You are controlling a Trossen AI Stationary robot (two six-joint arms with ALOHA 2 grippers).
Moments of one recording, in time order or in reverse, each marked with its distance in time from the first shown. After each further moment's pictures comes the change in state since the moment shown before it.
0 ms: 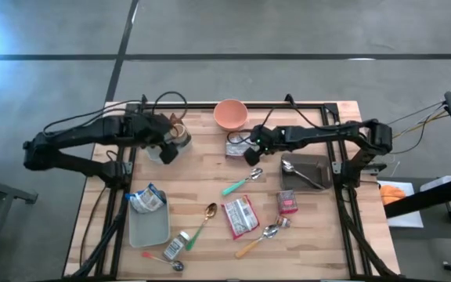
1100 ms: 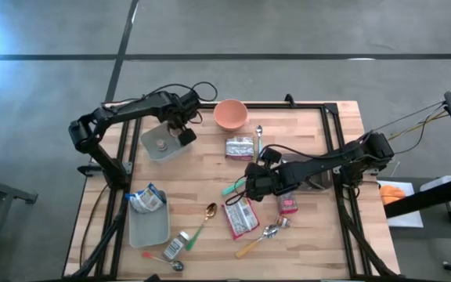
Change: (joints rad) left arm 0.367 0.584 0.196 -0.052 0.096 0.312; right arm 0.488 0.047 0.228 -0.359 0.474 -0.099
